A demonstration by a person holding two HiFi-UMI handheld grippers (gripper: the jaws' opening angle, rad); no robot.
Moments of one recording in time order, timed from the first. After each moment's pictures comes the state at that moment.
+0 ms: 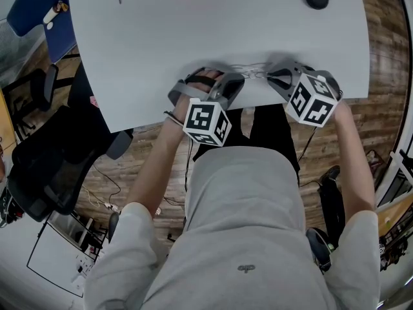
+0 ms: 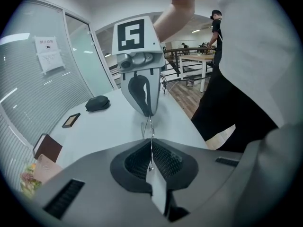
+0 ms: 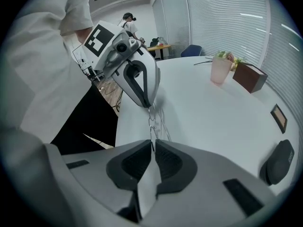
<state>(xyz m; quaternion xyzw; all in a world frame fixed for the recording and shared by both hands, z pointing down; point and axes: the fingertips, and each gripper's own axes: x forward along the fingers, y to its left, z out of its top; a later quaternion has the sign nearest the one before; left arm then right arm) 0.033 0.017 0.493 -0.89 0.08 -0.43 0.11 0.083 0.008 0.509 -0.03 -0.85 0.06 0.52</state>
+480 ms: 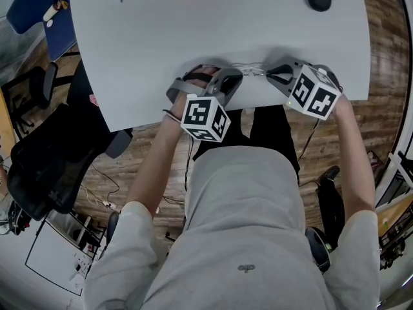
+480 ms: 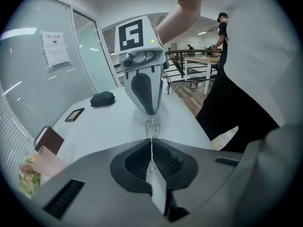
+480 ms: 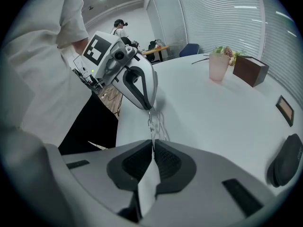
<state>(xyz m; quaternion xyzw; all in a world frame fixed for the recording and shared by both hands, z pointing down) 0.024 0.004 0.494 -0.89 0.10 -0.43 0.09 0.075 -0.002 0.505 -0.04 -0.86 0.10 0.51</state>
